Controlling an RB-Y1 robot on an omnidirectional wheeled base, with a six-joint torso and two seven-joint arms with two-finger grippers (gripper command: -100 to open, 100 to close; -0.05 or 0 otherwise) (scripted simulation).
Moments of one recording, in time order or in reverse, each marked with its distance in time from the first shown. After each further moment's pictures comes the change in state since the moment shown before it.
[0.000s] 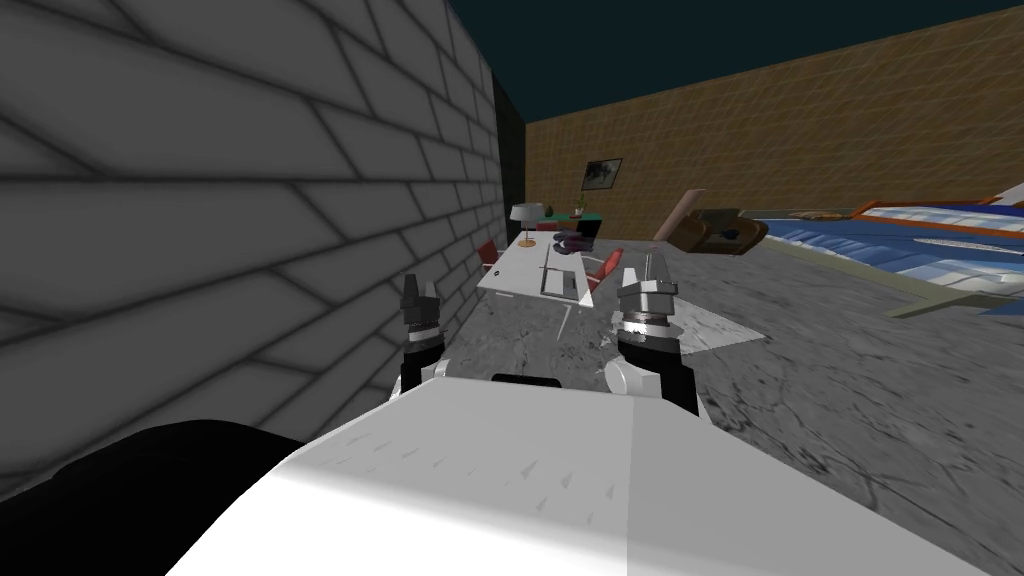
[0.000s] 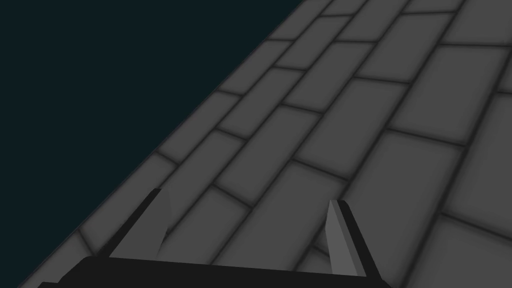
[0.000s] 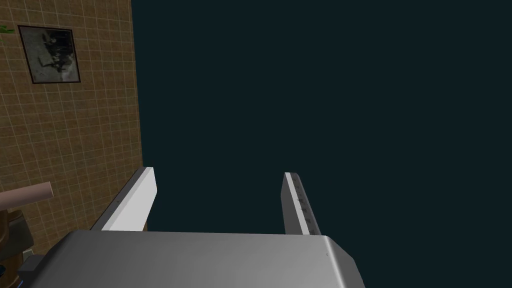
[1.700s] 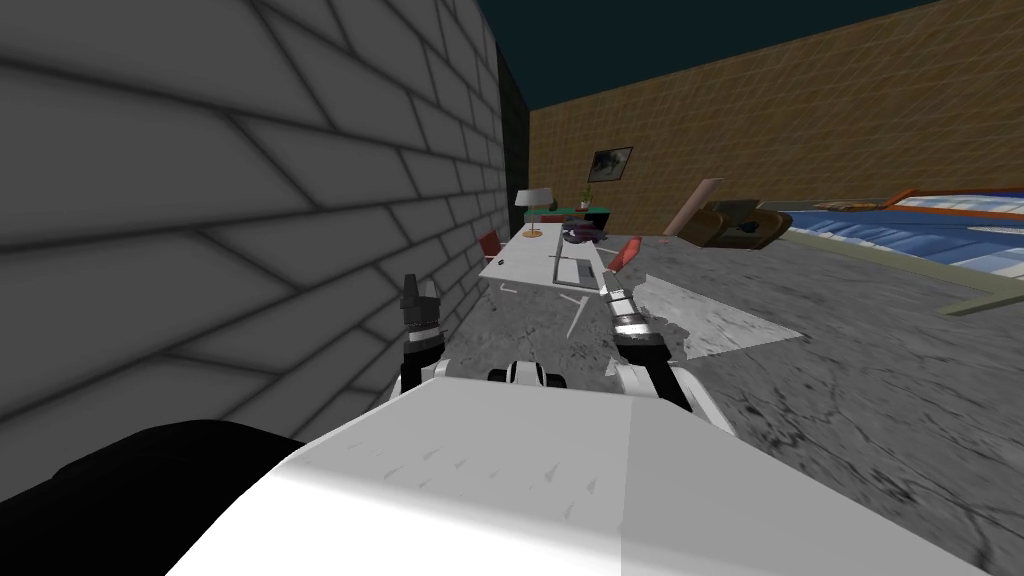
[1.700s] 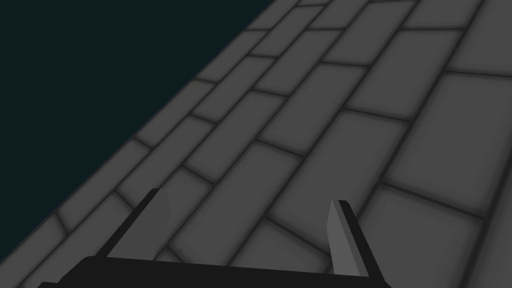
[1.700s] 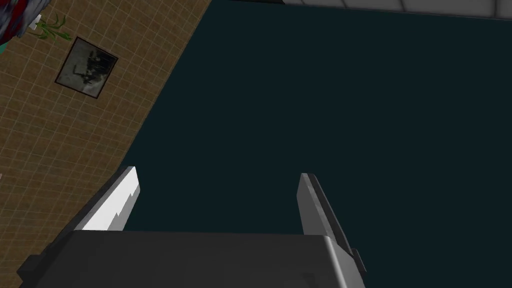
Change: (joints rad) left arm 0.000 0.000 0.000 0.000 0.000 0.000 0.000; right arm -0.044 -0.201 -0.039 0.137 0.274 0.105 0.027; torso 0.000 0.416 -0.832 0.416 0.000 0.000
